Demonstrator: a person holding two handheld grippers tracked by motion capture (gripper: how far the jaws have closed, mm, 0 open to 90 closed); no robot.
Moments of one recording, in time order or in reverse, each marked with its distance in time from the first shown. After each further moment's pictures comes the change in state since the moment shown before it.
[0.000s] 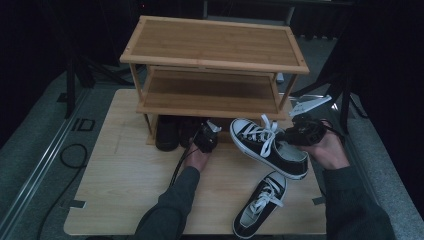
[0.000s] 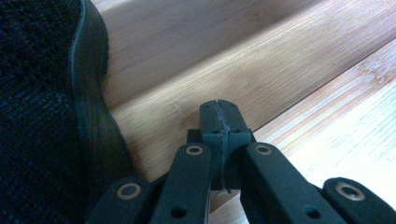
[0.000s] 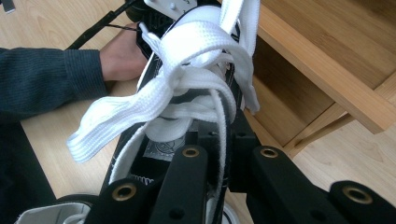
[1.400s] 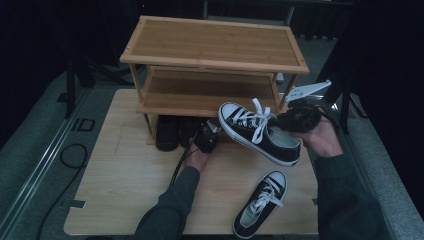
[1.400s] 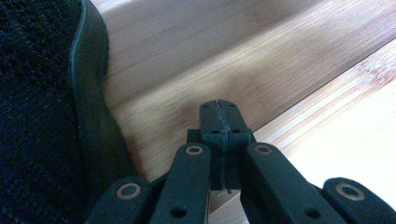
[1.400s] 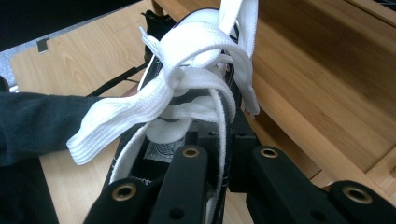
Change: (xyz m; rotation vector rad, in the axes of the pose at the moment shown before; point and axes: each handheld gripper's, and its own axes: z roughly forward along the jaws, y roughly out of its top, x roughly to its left) left arm -0.001 -0.001 0.000 -0.007 0.004 0.002; right arm 0.003 0.039 -0.006 -0.126 0.039 -0.040
